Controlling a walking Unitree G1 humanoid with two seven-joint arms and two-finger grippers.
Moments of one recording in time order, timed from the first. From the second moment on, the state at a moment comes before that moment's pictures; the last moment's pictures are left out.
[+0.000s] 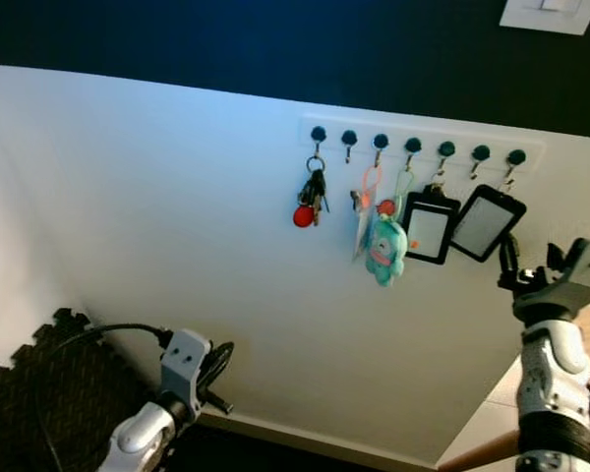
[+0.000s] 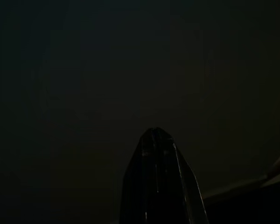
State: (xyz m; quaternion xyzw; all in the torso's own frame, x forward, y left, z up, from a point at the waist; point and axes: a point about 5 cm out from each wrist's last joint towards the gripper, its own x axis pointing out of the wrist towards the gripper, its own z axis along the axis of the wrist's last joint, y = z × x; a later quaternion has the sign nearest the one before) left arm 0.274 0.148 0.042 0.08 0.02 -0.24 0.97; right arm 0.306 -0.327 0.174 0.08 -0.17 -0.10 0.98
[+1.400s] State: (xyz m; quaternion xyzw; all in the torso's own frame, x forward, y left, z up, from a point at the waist) left arm 0.273 0.141 0.046 0.09 0.01 -0.27 0.96; right arm 0.303 -0.343 0.187 0.09 -0.16 -0.03 0.98
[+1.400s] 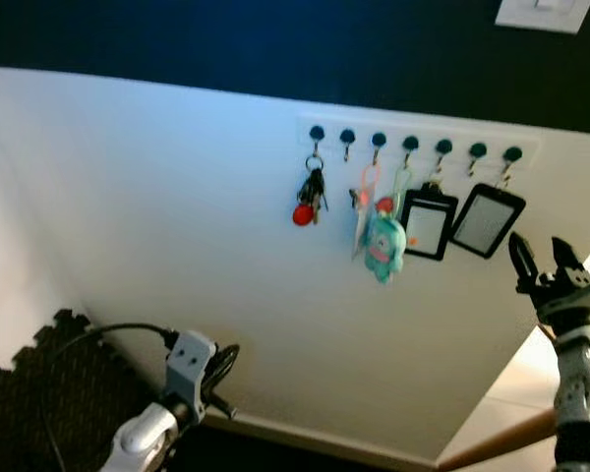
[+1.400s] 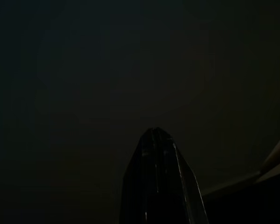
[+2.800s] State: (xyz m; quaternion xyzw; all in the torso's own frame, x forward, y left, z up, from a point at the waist) left arm 0.265 0.077 0.142 0.03 -0.17 -0.40 0.90; right arm 0.331 -0.326 0.178 0.11 -0.11 0.08 0.98
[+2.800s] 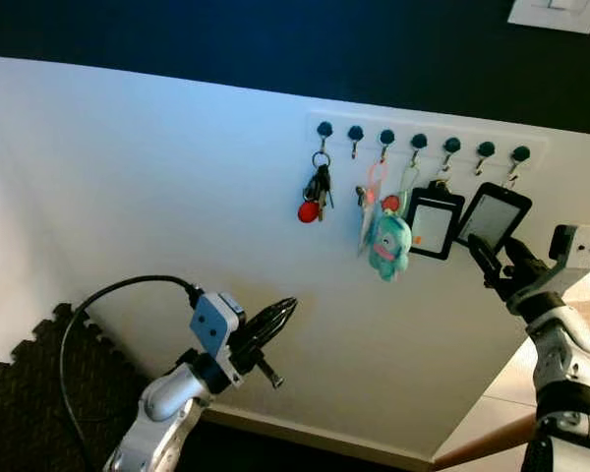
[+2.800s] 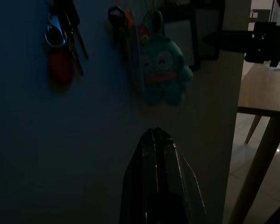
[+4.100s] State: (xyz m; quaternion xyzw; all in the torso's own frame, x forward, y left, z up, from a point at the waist) left arm 0.267 0.077 0.142 0.05 -0.16 -0.39 0.91; right arm 0.341 -0.322 0.186 0.09 -0.10 0.11 0.98
